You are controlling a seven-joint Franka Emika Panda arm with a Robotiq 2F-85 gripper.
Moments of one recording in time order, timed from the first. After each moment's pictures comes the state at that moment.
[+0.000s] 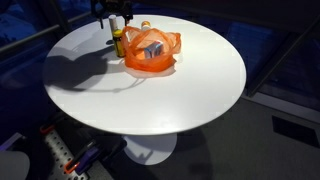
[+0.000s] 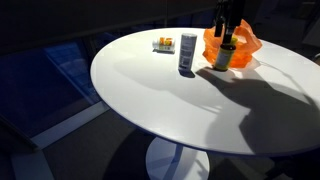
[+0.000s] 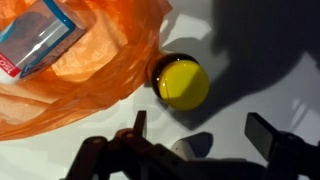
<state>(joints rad) 0.09 0.20 0.16 -2.02 0.02 2.08 -0.65</state>
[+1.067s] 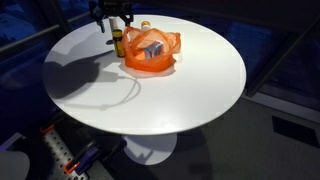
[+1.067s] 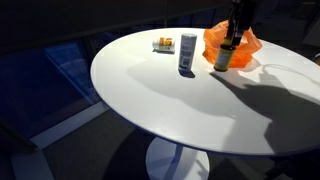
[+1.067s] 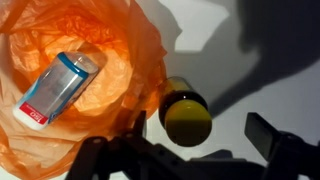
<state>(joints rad) 0.09 0.11 0.14 -2.16 -0.05 2.17 -0.49</state>
